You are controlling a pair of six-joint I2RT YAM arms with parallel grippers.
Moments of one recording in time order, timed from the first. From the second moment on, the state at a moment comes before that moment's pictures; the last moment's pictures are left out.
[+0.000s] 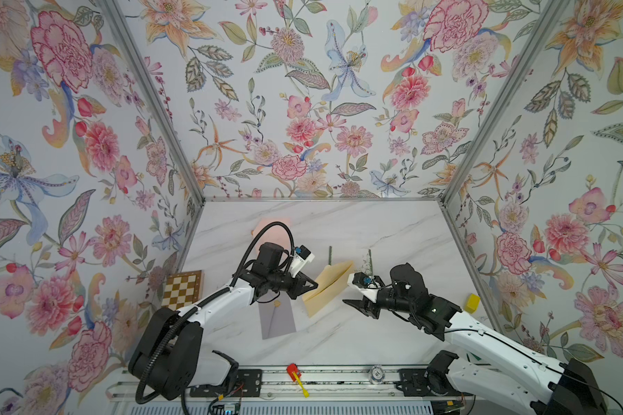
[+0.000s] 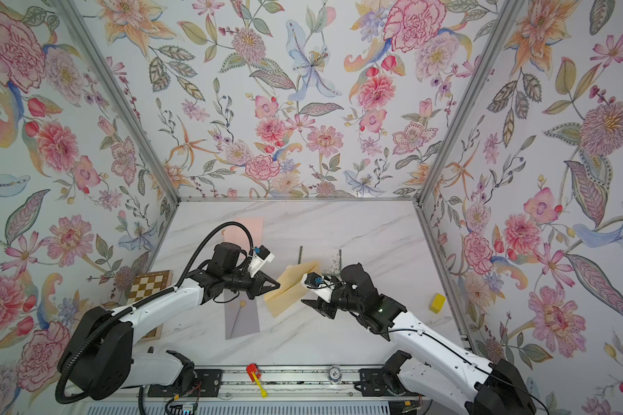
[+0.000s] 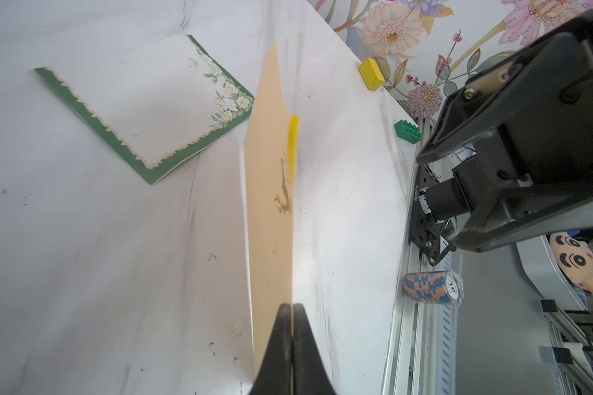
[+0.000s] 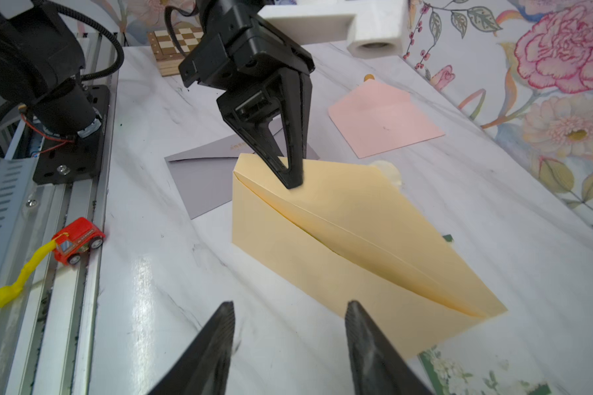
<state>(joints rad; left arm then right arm) -0.47 1.38 0.74 -0.16 0.77 -0.01 0.72 0.97 0.55 -0.08 -0.40 -0.32</state>
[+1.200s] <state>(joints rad) -0.46 1.62 0.73 -0.17 0.65 -0.01 0.61 1.52 0.49 0.31 -0.38 0.17</state>
